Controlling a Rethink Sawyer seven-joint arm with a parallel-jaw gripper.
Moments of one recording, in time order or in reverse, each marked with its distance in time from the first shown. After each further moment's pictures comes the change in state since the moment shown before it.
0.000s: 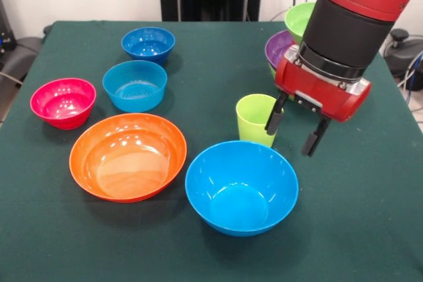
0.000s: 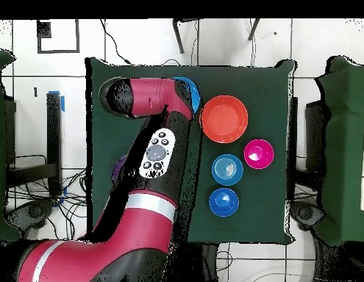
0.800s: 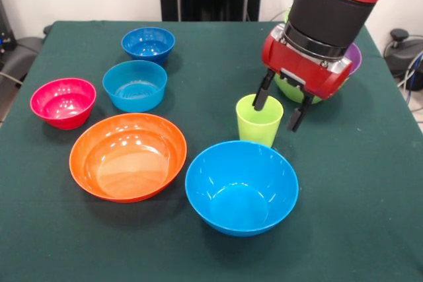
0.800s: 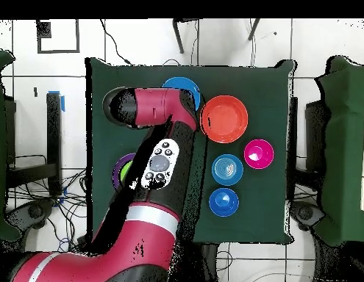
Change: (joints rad) arm 0.000 -0.068 0.004 0.112 -0.031 0.000 0.000
